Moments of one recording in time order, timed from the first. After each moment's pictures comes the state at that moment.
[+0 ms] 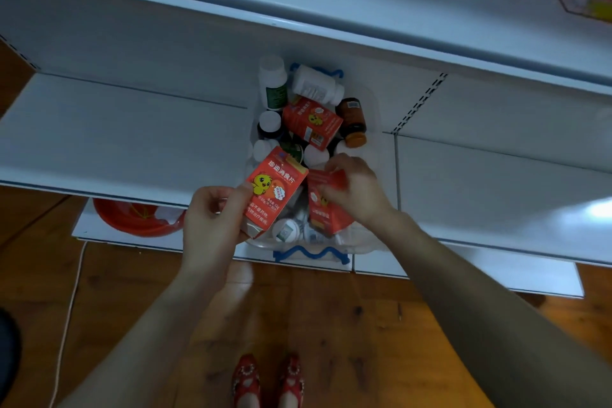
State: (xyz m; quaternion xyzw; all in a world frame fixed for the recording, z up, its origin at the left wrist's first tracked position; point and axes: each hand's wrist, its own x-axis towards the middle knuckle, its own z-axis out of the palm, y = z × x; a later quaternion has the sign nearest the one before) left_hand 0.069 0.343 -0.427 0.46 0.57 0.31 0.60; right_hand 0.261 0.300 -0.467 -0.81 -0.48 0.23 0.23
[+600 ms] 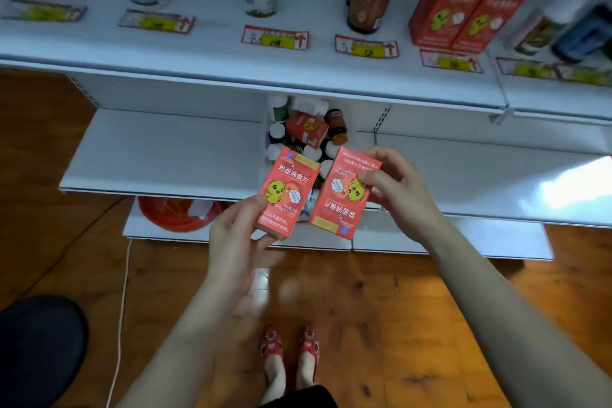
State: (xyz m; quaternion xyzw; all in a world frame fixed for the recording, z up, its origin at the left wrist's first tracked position) left_hand 0.009 0.265 -0.299 0.37 0.49 0.32 0.72; right_hand 0.201 0.191 -0.288 -0.66 -0.27 0.40 0.57
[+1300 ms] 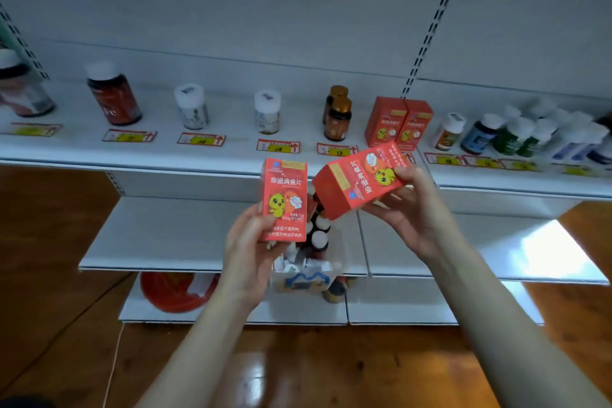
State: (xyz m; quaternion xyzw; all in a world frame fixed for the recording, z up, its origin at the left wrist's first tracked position) left_hand -0.002 0.269 -0.202 0.37 0.30 0.35 0.81; right_hand 0.169 0.167 -0.132 -0.51 -0.16 0.40 0.75
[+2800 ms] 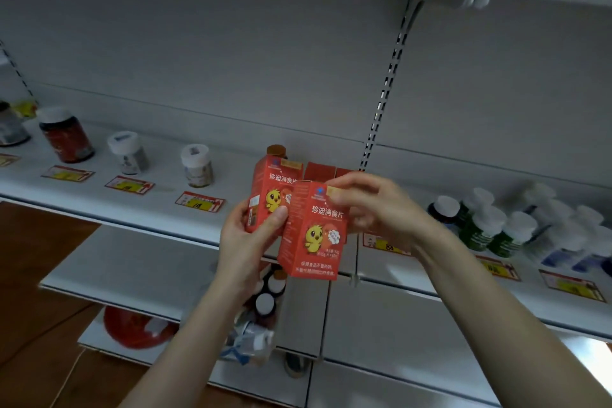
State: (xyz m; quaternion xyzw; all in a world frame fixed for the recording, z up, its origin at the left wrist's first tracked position) left_hand 0.226 0.243 -0.157 0.48 0.35 0.48 0.64; right_hand 0.394 0.174 -0.073 -0.60 -0.45 0.46 0.47
